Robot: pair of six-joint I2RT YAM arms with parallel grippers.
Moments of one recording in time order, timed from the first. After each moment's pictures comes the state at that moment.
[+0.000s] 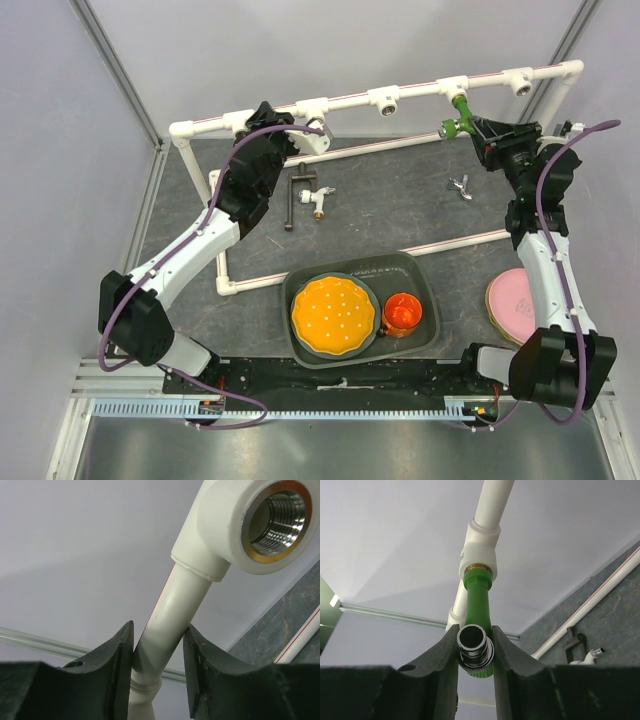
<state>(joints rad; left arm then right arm) -0.56 1.48 1.29 0.29 -0.32 1.15 -0.17 1.23 1.07 0.24 -0.35 1.33</state>
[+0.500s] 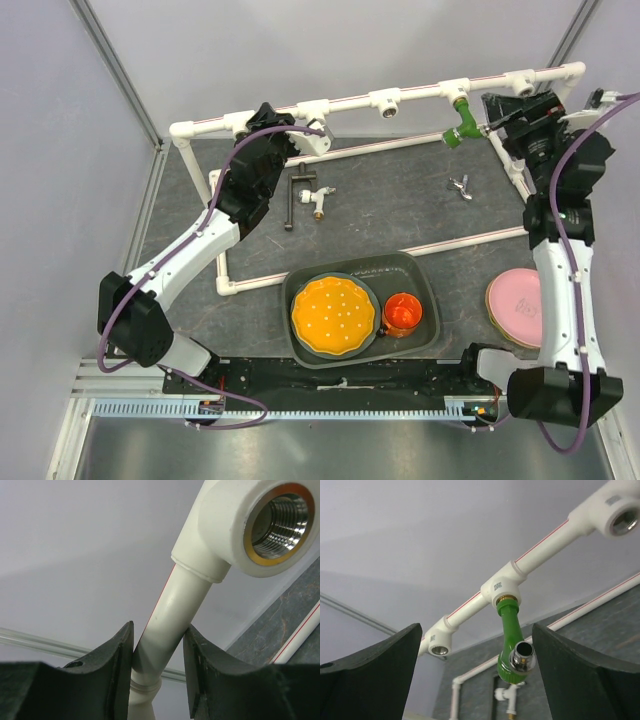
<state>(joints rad) -0.56 1.48 1.29 0.27 -0.32 1.14 -0.17 1.15 1.26 0.03 -0.27 0.93</state>
